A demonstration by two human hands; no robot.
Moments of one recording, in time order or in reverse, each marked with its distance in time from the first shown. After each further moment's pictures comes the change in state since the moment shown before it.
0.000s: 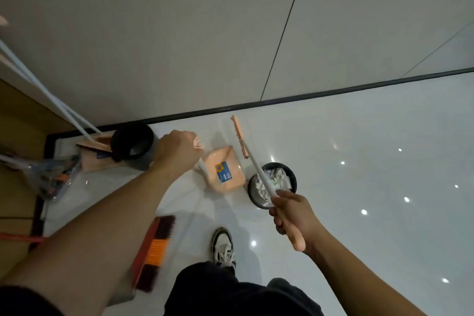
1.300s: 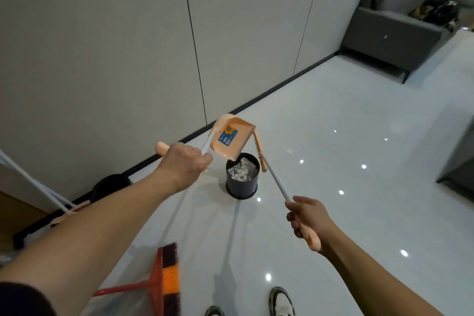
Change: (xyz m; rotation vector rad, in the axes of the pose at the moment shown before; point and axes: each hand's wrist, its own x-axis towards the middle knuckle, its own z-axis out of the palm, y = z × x) left_hand -0.299 0.010 -0.100 0.400 0.436 1.171; right_hand -0.247 0.262 -0.039 0.315 0.338 -0.234
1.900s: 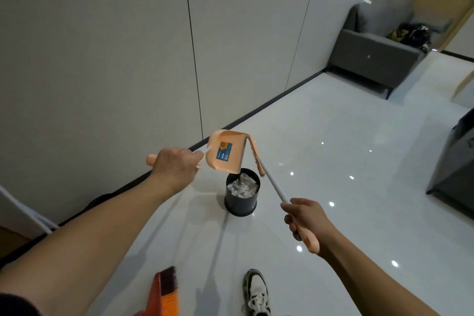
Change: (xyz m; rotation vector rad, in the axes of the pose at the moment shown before) left_hand -0.008 -0.074 0.019 -0.157 0.050 -0.245; right_hand -0.008 -0.038 0.071 -0.059 0.026 -0.082
